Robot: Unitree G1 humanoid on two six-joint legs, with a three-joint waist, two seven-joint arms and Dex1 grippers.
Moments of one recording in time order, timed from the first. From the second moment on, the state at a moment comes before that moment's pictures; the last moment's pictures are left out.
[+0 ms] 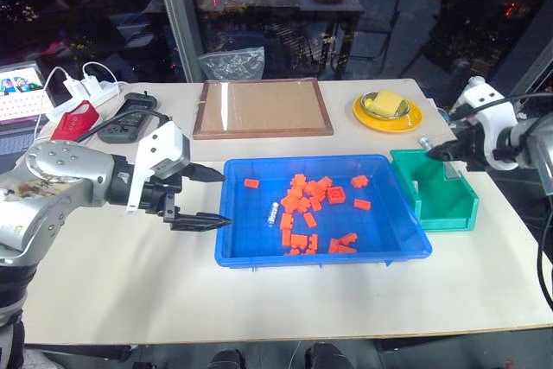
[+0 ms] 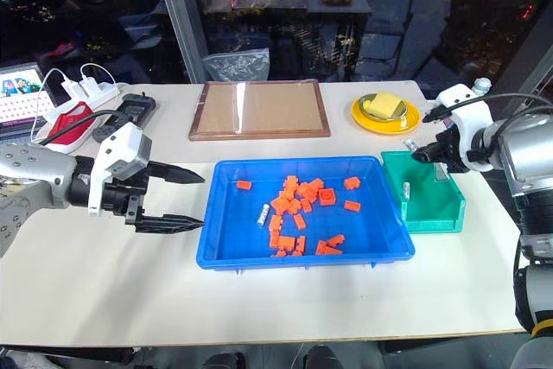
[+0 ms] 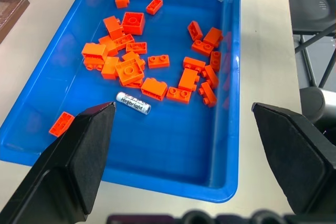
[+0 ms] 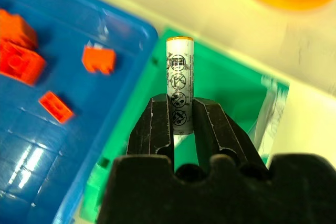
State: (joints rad) left arm -0.57 1.09 0.02 -0.39 -0.69 0.81 -1.17; right arm -0.95 -1.00 0.19 0.35 0.22 1.03 0.91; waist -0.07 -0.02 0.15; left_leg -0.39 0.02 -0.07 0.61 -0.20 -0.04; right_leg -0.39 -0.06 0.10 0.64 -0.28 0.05
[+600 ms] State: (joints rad) left arm -0.52 1.14 0.03 -0.39 -0.67 0.81 -1.19; right arm -0.98 -0.90 0.16 0.41 0.09 0.88 0.83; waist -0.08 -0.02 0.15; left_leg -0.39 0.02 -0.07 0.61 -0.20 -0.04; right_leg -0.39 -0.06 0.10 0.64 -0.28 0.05
